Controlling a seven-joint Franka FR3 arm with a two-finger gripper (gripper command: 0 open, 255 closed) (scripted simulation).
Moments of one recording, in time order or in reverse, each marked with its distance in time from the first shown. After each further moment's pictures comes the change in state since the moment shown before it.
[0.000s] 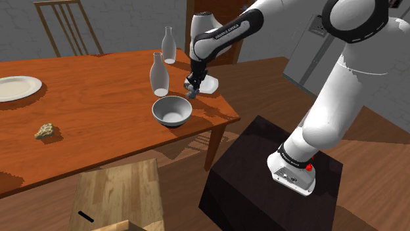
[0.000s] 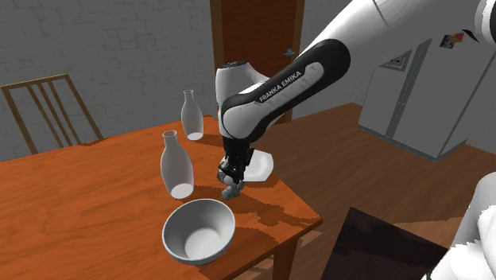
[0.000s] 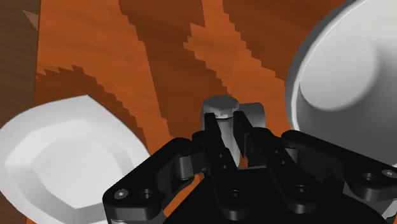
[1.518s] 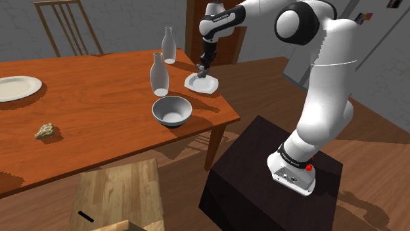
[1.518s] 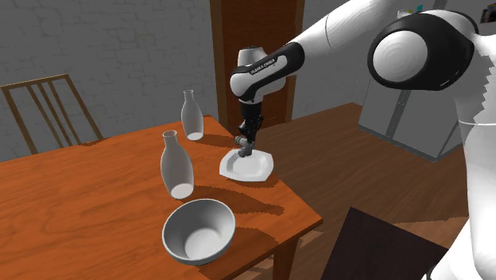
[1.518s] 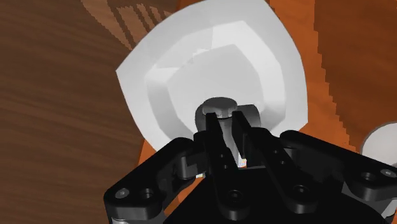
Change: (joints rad) arm -0.222 0.356 -0.112 0.531 0.045 -0.169 -0.356
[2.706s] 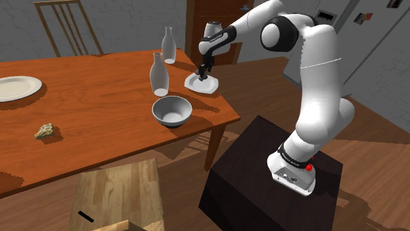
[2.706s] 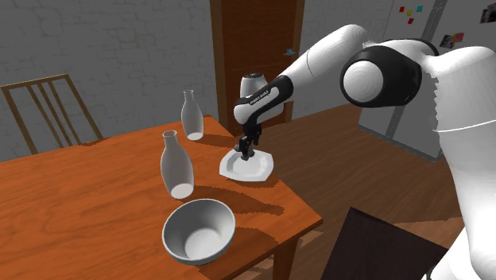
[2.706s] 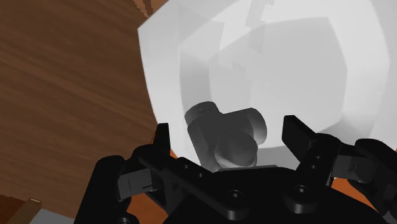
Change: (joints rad) arm -0.040 0.189 0.006 0.042 -0.039 0.244 -0.151
